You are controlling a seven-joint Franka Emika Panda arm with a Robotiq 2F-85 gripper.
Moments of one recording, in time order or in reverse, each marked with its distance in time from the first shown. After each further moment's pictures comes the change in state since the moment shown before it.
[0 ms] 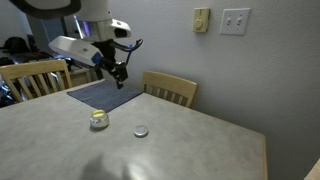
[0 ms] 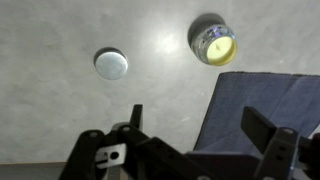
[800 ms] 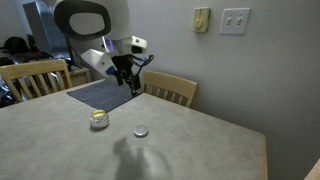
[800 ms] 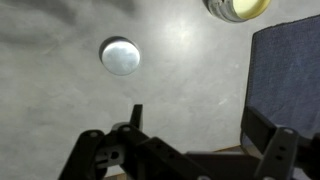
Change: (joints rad) arm -0.090 0.221 0.087 0.194 -0.046 0.040 0.300
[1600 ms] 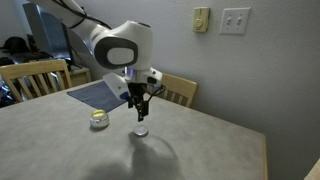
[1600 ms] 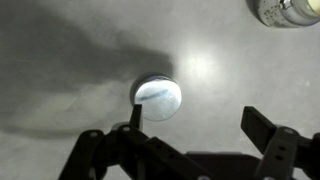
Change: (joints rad) arm -0.068 0.275 0.009 0.226 -0.085 -0.156 0.193
